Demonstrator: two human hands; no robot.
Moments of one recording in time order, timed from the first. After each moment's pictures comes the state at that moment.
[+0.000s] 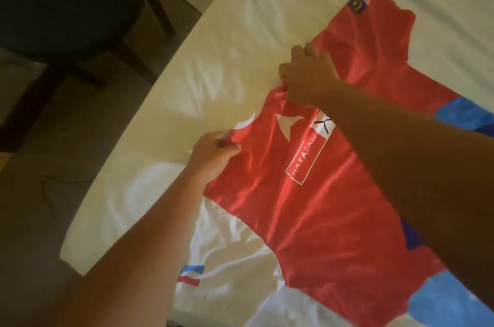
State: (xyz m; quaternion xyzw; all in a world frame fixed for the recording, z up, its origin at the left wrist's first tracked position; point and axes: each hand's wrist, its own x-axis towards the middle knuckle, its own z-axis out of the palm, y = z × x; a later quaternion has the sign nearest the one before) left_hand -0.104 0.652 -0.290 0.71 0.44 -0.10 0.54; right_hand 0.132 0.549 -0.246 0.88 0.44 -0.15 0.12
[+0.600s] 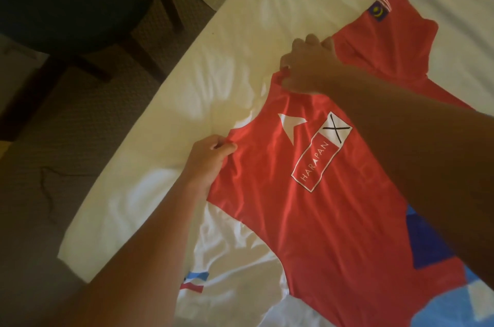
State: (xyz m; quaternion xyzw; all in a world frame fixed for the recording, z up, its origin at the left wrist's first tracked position) left_hand -0.112 0.665 -0.291 0.56 0.51 -0.04 0.65; right_hand 0.156 0.591 -0.252 0.86 0.46 -0.17 0.11
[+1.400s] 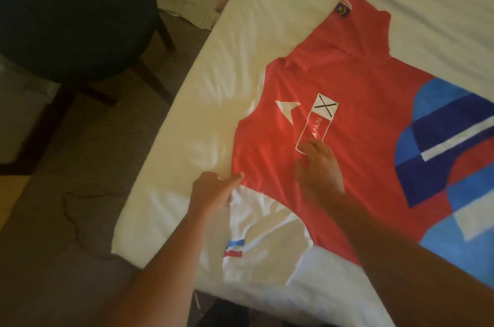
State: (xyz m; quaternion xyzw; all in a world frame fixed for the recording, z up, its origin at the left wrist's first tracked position) left_hand -0.205 0.659 -0.250 0.68 0.50 -0.21 0.49; right_hand -0.073 0.451 -0.264 0.95 0.21 -0.12 -0.21
